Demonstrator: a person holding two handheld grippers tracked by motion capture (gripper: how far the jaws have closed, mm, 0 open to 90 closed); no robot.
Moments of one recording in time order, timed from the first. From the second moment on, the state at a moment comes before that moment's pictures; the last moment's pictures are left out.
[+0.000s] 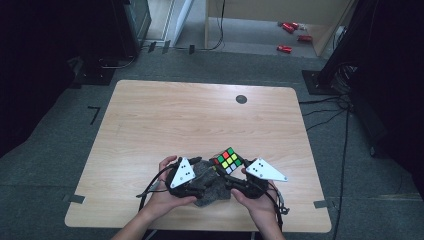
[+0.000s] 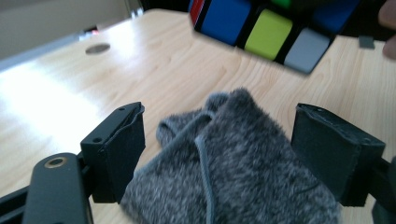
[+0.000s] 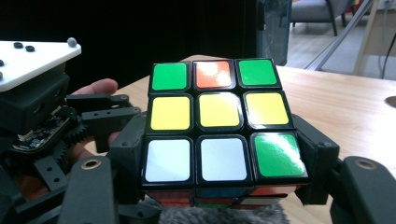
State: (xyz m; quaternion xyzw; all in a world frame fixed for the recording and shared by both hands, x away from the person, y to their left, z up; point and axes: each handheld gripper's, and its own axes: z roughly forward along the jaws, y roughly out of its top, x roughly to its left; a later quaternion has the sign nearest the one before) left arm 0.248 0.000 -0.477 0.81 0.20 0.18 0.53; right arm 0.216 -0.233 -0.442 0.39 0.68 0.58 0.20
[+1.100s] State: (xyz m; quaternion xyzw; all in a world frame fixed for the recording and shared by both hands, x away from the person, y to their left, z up) left arm 0.236 -0.003 -0.477 0.77 0.13 0.24 0.58; right arm 0.231 -0.232 -0.470 0.46 0.59 0.66 -0.03
